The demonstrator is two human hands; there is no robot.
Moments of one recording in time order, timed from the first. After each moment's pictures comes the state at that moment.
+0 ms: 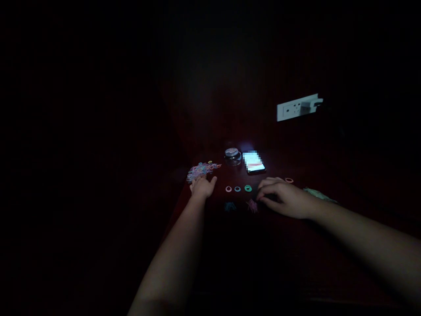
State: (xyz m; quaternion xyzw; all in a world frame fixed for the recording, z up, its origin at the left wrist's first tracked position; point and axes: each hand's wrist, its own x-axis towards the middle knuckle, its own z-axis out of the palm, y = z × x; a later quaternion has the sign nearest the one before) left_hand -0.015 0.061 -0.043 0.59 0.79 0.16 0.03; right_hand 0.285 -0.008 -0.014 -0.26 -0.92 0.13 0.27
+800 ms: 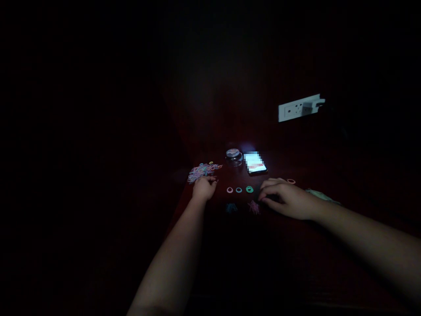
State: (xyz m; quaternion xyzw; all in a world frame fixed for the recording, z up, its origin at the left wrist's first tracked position) left_hand -0.020 0.052 -0.043 0.65 0.71 0.26 0.05; right_hand 0.286 -0.005 -0.017 -0.27 -0.92 0.12 0.27
